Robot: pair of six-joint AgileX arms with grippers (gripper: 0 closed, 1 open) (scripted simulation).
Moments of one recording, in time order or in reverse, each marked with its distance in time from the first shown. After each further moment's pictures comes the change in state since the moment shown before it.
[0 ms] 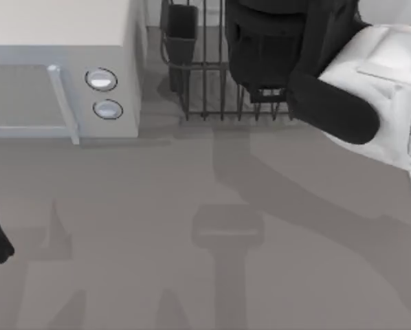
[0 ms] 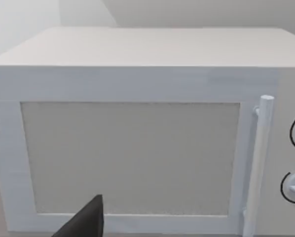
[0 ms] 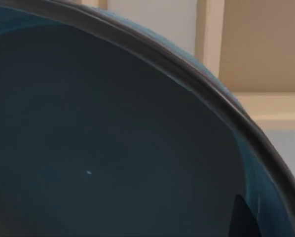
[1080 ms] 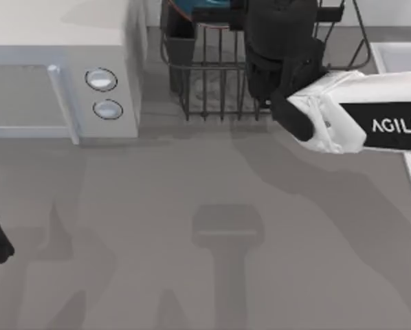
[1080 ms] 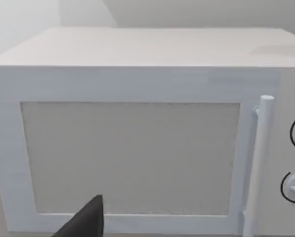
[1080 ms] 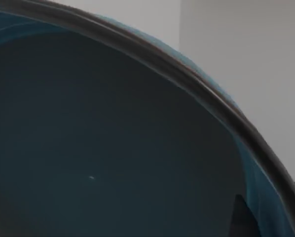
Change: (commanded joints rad) left arm 0.000 0.000 0.000 0.000 0.000 0.000; right arm -0.286 0.396 -0.088 0.503 -0.275 -0.010
